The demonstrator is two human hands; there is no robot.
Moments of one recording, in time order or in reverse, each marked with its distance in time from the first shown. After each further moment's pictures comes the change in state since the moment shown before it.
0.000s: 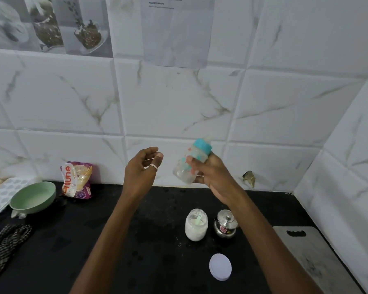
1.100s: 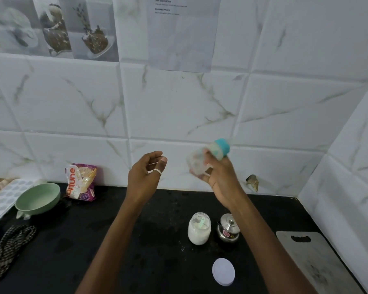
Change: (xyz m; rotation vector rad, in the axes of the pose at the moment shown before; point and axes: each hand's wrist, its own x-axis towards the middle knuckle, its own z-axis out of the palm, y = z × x) left_hand -0.005 0.002 -0.002 -0.005 0.006 -0.008; right_hand -0.002 -0.005 0.003 0.217 0.147 -0.036
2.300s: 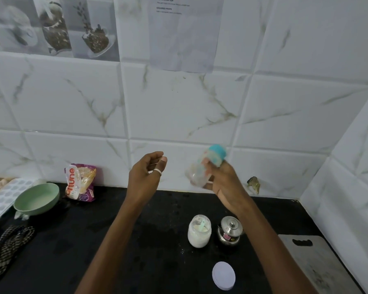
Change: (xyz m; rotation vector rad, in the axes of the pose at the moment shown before) left_hand 0.008 -0.002 0.002 -0.020 -0.003 -0.007; right_hand 0.001 0.005 -0.014 -0.082 -0.092 0.008
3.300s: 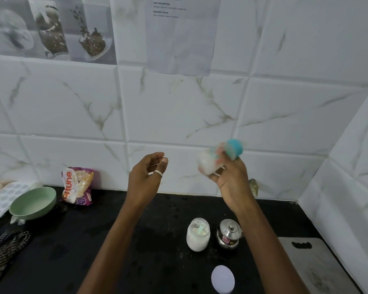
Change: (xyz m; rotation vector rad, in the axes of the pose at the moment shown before) left_hand -0.001 0.009 0.006 -0.025 -0.016 0.011; right_hand 0.003 -0.018 0.000 0.186 0.155 -0.111
